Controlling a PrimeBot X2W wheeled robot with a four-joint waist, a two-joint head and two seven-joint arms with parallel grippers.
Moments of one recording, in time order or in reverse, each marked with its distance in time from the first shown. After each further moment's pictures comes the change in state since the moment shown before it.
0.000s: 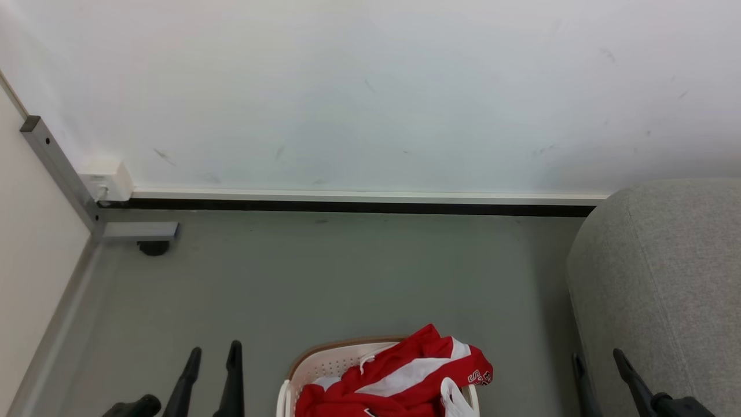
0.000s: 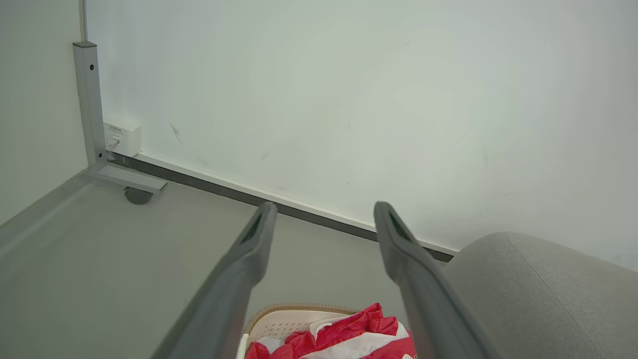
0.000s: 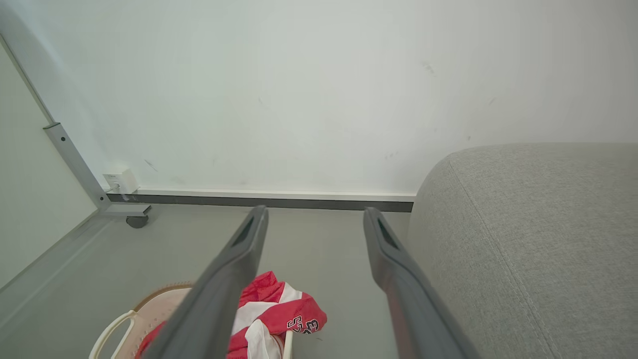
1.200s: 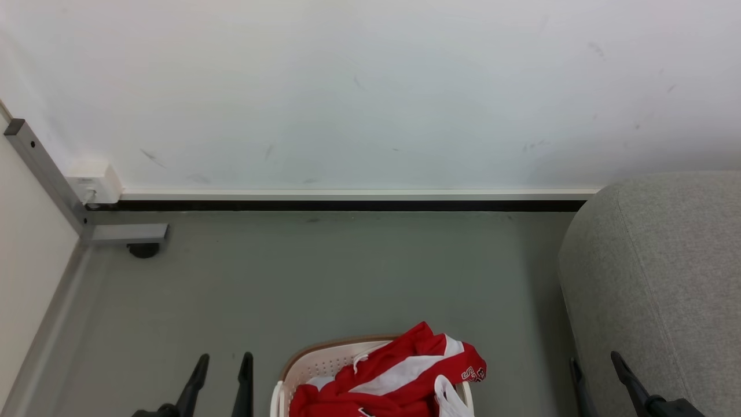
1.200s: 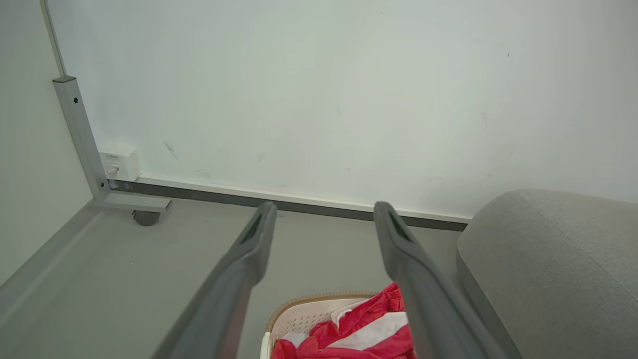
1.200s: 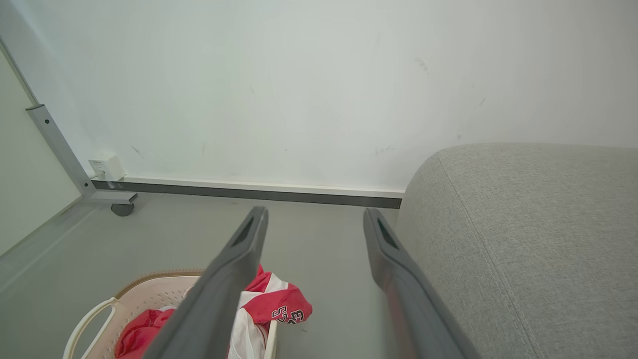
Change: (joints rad) left arm 0.023 0.002 -0.015 0.009 0.179 -0.002 -0.041; right arm -0.019 -0.003 0.002 0.060 -0.057 0.000 -0.038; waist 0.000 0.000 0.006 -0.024
